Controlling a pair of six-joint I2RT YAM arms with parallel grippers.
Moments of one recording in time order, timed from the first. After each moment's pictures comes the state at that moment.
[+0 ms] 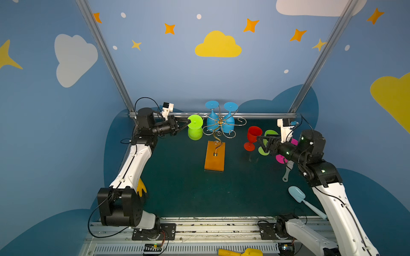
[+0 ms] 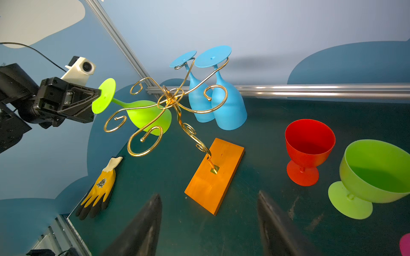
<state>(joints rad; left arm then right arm) 0.03 1.42 1.27 0.00 1.11 -0.97 0.23 0.95 1.19 -0.56 -0.41 0.23</state>
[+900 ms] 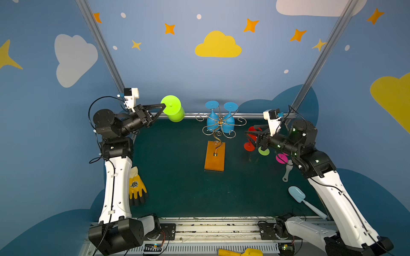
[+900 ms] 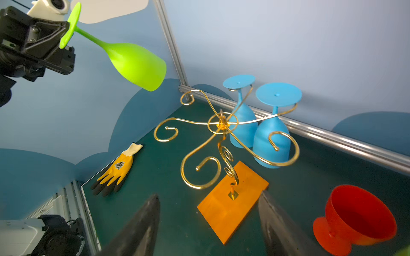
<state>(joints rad) 0.21 1.24 1.41 0.25 1.16 -1.29 0.45 1.10 1.38 -0.50 -0.43 0.07</state>
